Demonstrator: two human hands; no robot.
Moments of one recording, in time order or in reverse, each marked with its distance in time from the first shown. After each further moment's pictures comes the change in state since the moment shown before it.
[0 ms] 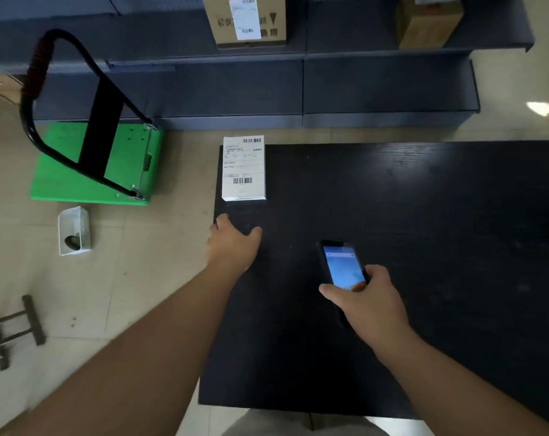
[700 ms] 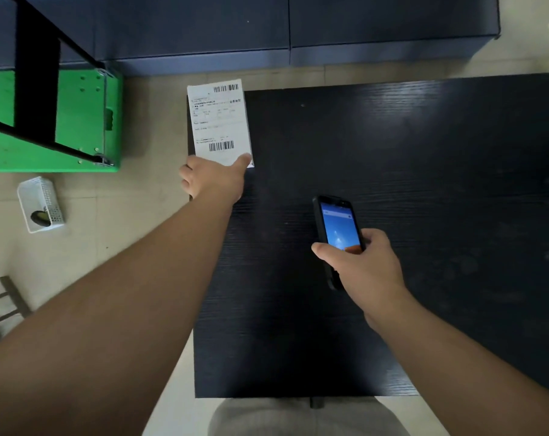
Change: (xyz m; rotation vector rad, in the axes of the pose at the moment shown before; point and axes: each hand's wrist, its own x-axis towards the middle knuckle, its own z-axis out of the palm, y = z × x) left_hand 0.103 0.038 0.029 -0.113 0.136 -0.186; right_hand 0.052 -0.012 0.029 0.180 0.039 0.091
